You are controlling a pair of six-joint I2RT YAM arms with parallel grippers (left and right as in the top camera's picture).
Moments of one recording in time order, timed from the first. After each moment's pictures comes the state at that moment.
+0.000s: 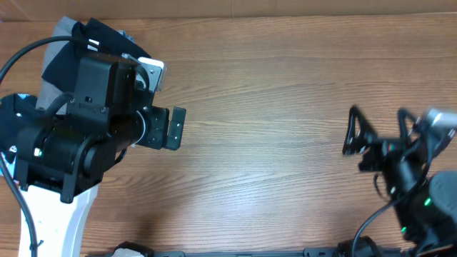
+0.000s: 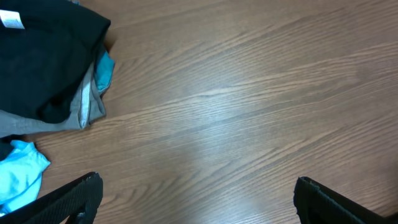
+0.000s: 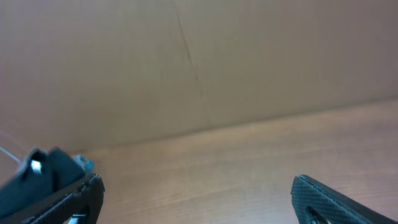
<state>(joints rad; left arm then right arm) -0.31 1.33 1.87 -1.49 0.01 -0.07 0.23 0.57 1.00 -0.61 0.13 0.30</state>
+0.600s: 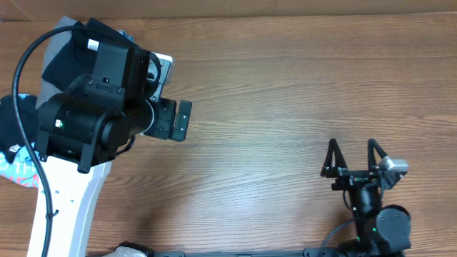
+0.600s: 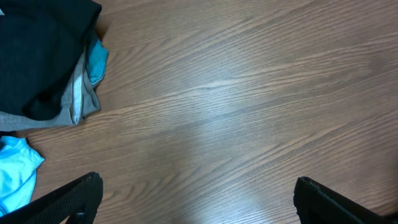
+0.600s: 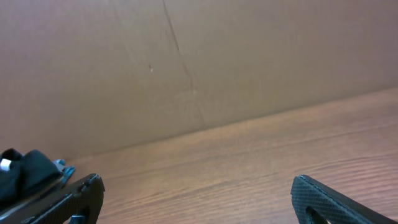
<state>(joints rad) -0.31 1.41 1.87 -1.49 0.01 -0.07 0.22 0.06 0.19 -0.10 0.15 0.30</state>
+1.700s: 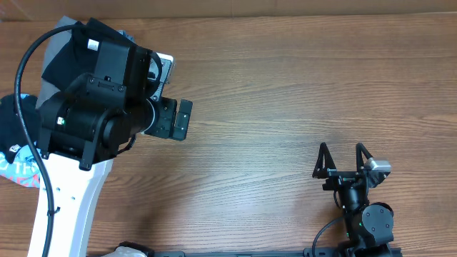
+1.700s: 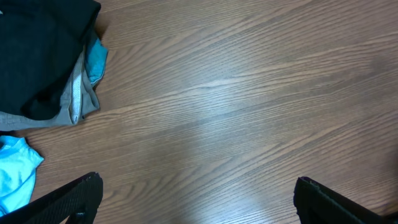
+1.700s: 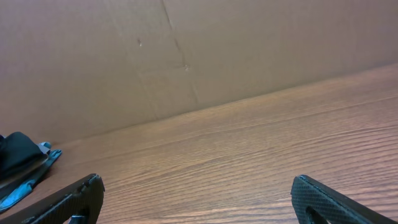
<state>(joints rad) -0.31 1.42 1.87 -1.49 0.01 -0.07 0.22 0.02 0.02 -0.01 0.15 0.30</state>
